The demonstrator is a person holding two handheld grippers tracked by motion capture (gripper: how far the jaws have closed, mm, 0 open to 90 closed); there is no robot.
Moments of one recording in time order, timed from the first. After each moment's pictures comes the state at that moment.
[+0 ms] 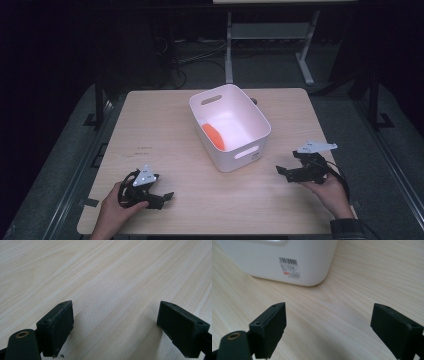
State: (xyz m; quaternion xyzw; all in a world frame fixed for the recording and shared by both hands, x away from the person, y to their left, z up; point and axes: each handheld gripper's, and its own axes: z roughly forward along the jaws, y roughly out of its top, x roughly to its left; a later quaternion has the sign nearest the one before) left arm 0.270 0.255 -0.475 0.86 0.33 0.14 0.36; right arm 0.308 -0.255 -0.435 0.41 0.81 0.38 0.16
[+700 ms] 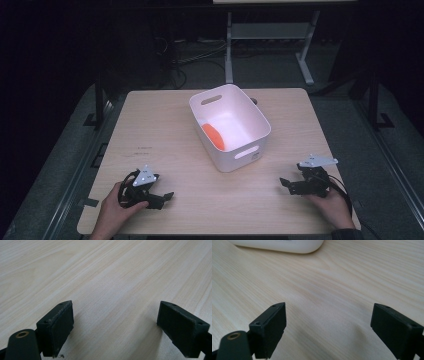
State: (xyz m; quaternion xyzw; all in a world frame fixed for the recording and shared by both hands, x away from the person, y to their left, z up) left arm 0.270 0.255 -0.475 0.86 0.33 0.14 0.36; right arm 0.286 -0.265 -0.470 0.43 0.81 0.36 0.17
